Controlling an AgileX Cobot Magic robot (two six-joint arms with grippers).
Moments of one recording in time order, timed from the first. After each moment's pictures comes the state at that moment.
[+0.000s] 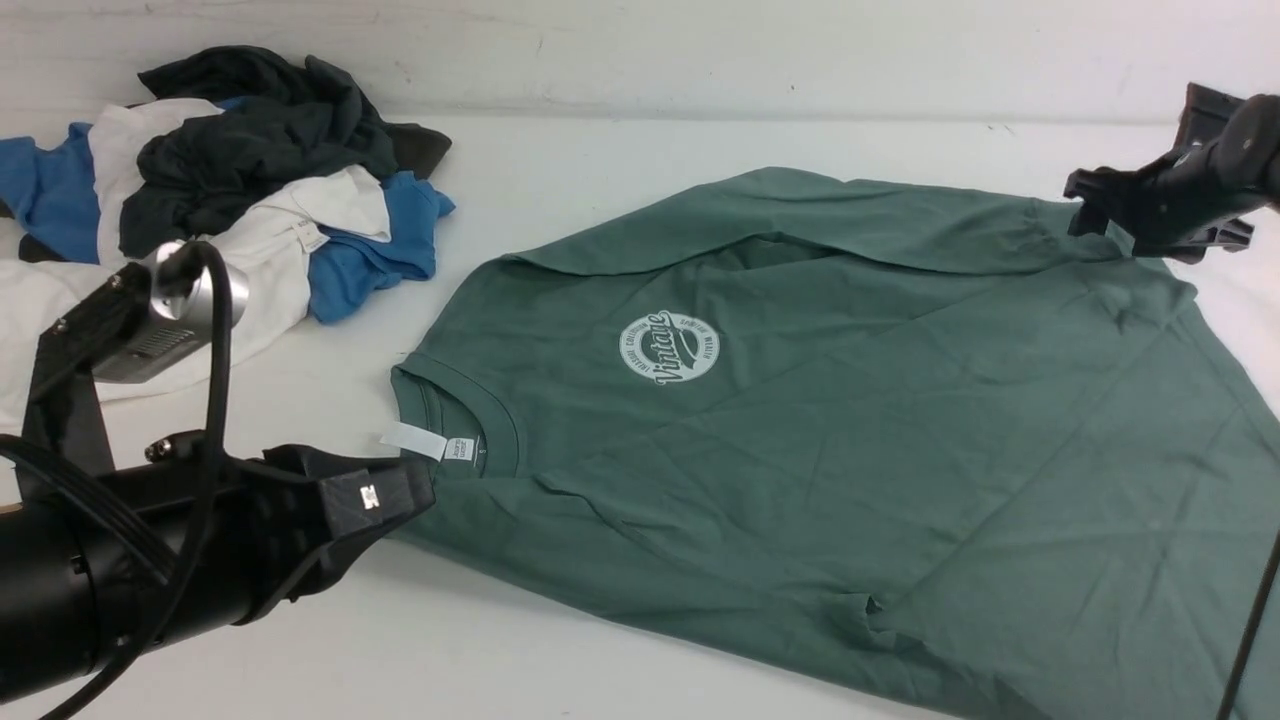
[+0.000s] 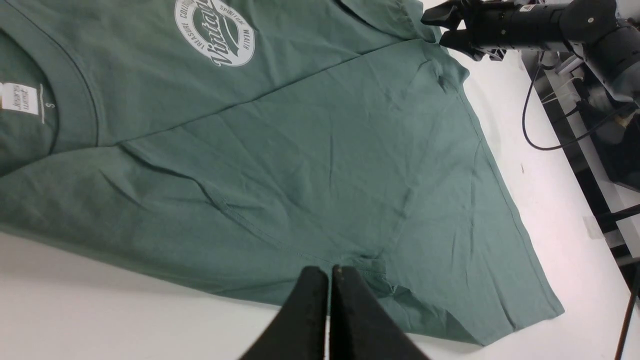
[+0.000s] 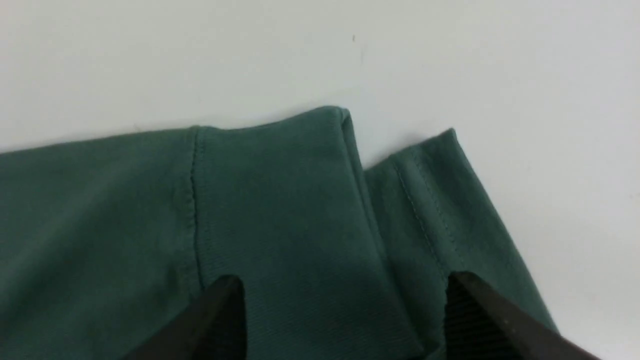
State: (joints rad) right arm -0.17 2.65 -2.42 0.18 0.77 0.07; left arm -0.22 0.93 -0.51 -1.28 0.47 0.66
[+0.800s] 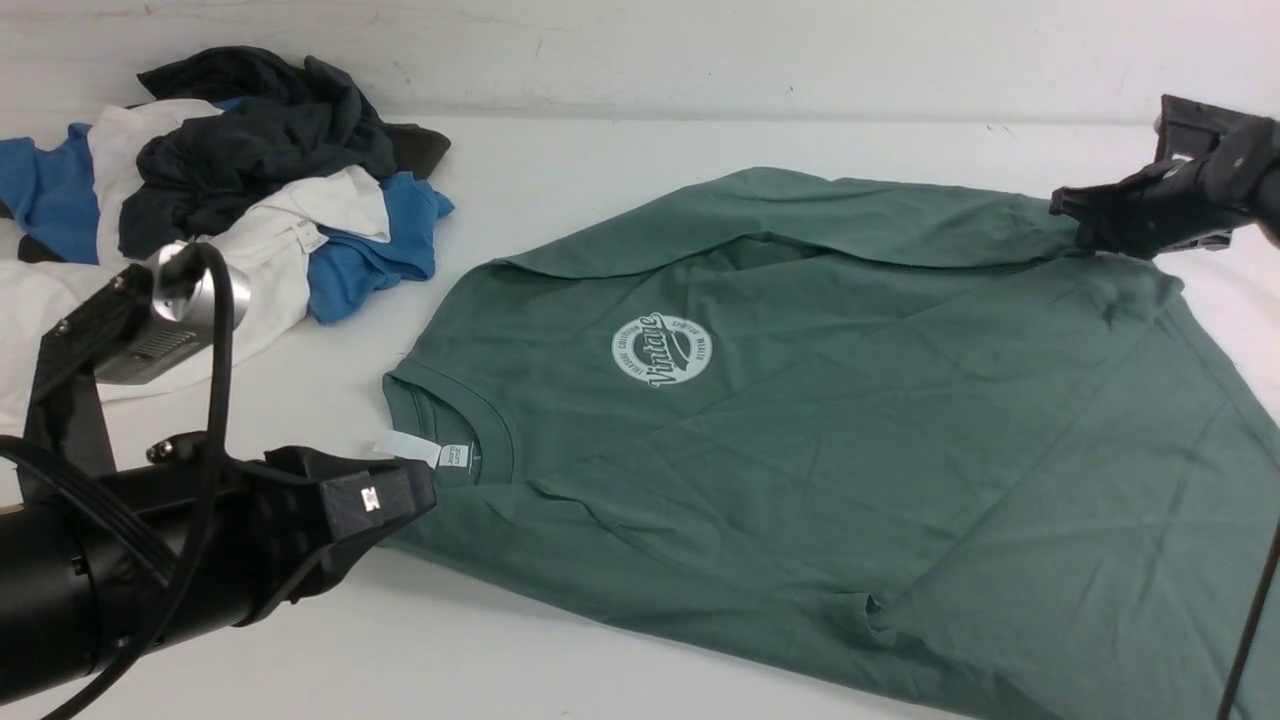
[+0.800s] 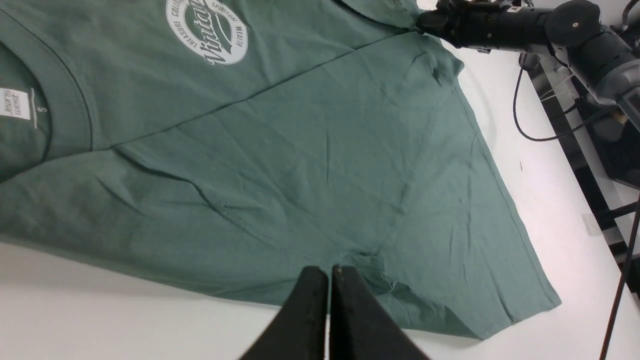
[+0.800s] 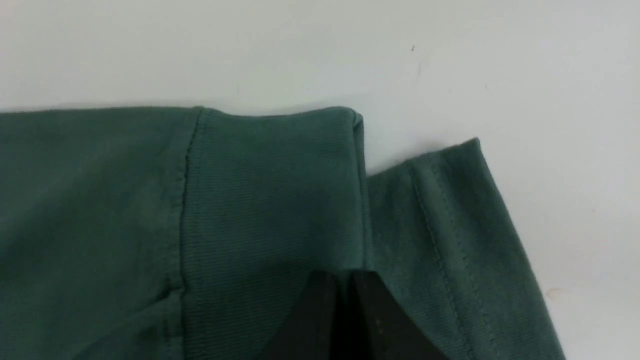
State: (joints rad) right arm -0.17 2.67 -2.43 0.25 0.74 -0.13; left arm -0.22 0.93 -0.51 -1.27 0.48 0.66
